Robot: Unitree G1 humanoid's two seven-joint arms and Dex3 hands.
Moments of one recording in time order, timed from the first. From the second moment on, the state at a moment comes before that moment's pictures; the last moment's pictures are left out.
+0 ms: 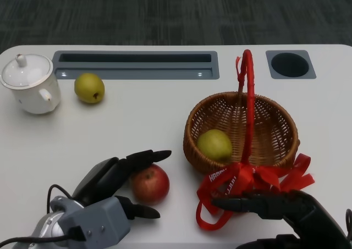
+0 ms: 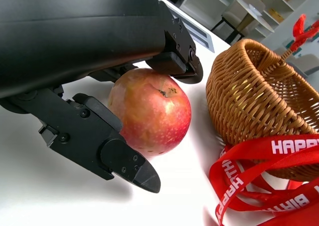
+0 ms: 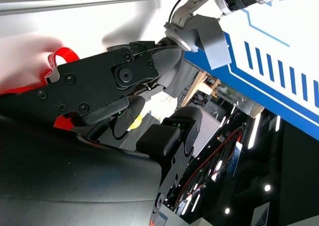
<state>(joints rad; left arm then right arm) -0.45 0.18 -0.27 1.14 0.46 -0.89 0.10 0.00 -0.15 0.21 0.45 0.09 -1.12 0.45</state>
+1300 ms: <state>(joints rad) -0.16 0.21 -0.16 0.39 0.32 -0.77 0.12 0.00 -0.16 0.21 0.46 0.10 -1.11 0.45</state>
